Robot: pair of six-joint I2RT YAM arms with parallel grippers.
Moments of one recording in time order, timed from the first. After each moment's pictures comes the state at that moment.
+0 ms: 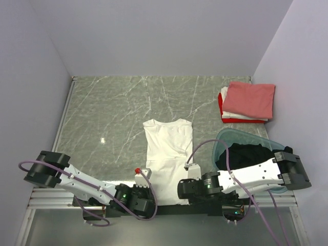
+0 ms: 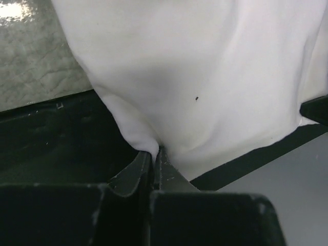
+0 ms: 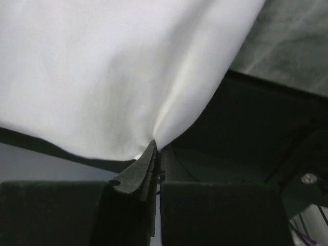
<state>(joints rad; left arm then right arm) -1.85 1.25 0.50 -0.42 -0.61 -1.67 1.61 1.13 0.55 -0.79 0.22 1.39</state>
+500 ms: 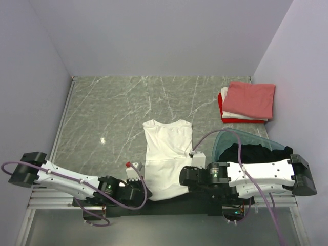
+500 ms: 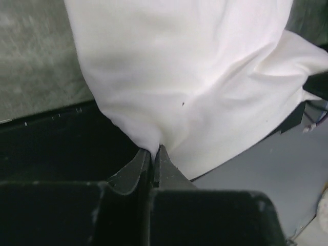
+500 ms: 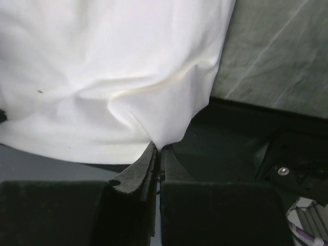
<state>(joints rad) -1.78 0.95 0.40 -0.44 -0.56 -1.67 1.50 1.04 0.68 -0.95 0.31 1.38</state>
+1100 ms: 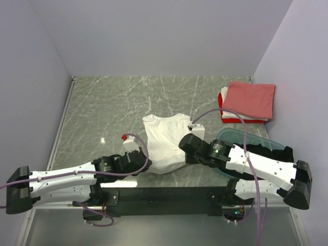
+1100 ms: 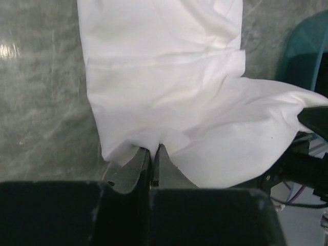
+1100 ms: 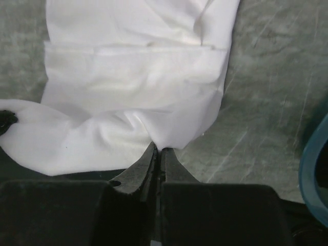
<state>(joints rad) -1.23 0.90 0.51 -0.38 -0.47 -1.21 1.11 1.08 0.88 -0.89 0.40 0.94</state>
